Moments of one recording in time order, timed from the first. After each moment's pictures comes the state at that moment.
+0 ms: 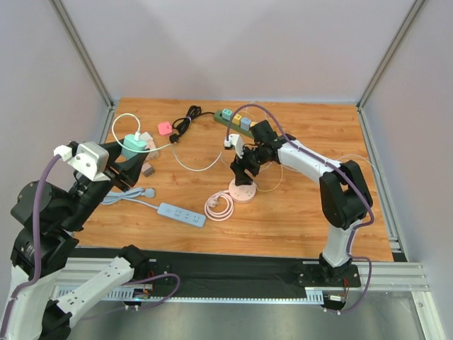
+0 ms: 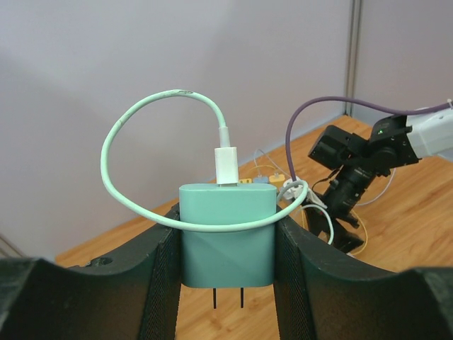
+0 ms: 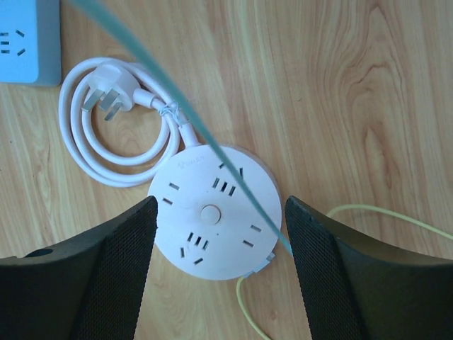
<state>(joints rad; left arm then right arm) -0.59 0.61 1.34 -0.54 -0.01 0.18 0.52 1.85 1.38 -0.57 -0.62 -0.56</state>
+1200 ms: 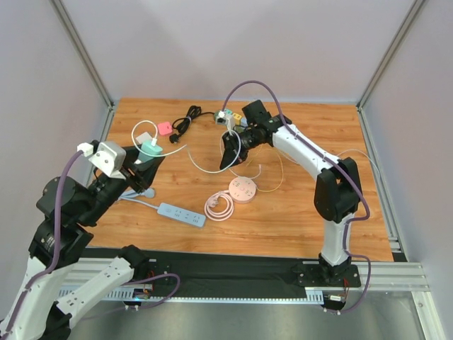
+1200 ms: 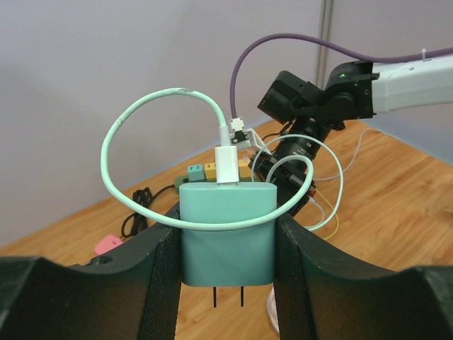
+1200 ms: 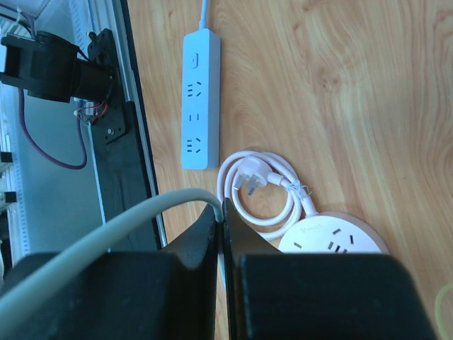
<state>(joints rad) -0.59 0.61 1.21 -0.48 0.06 0.09 0.54 1.95 1.72 -0.75 -0.91 -0.16</state>
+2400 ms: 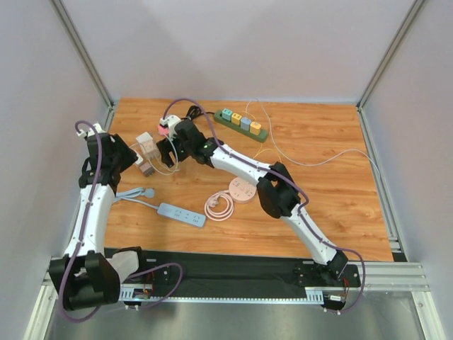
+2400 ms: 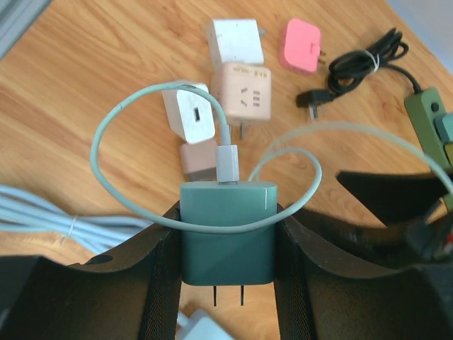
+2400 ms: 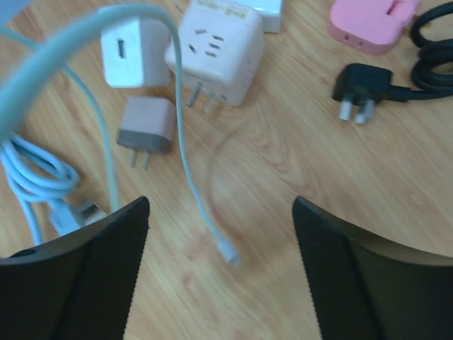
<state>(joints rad) 0.16 1.07 0.88 -0.38 -0.03 -0.50 0.88 2.53 2.30 -0.27 -0.09 0.17</state>
